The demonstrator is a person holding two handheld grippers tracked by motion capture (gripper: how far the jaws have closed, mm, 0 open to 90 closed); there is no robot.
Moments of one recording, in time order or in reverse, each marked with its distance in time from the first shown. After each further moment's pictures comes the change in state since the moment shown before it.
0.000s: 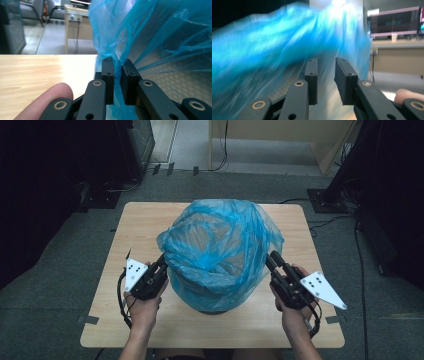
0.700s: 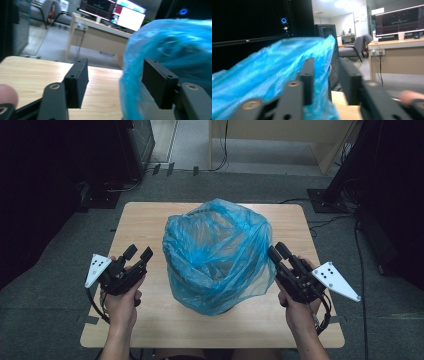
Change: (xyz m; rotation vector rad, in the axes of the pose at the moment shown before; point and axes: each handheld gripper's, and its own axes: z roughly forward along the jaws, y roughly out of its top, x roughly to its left) left arm 0.042 0.023 -0.046 -0.096 -0.049 -0.153; right arm -0.002 0.022 0.007 0.009 0.025 0.077
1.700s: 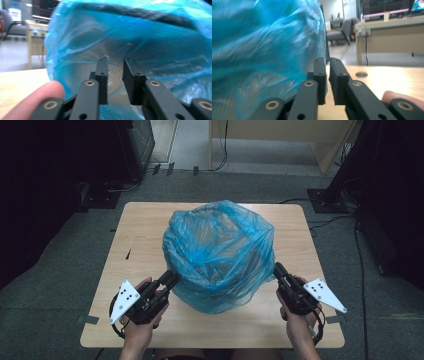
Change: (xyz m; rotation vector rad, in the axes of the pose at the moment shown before) left arm -0.049 -0.045 -0.011 -0.003 -0.250 0.139; right arm -0.030 -0.058 -0.021 0.091 -0.093 -0.004
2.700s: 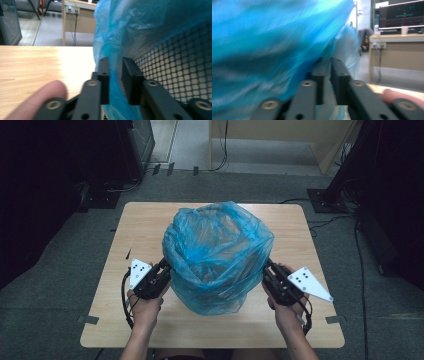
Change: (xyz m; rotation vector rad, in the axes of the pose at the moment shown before) left arm 0.030 -0.007 0.048 0.161 0.264 -0.025; right arm 0.039 0.016 0.032 -0.005 0.082 -0.097
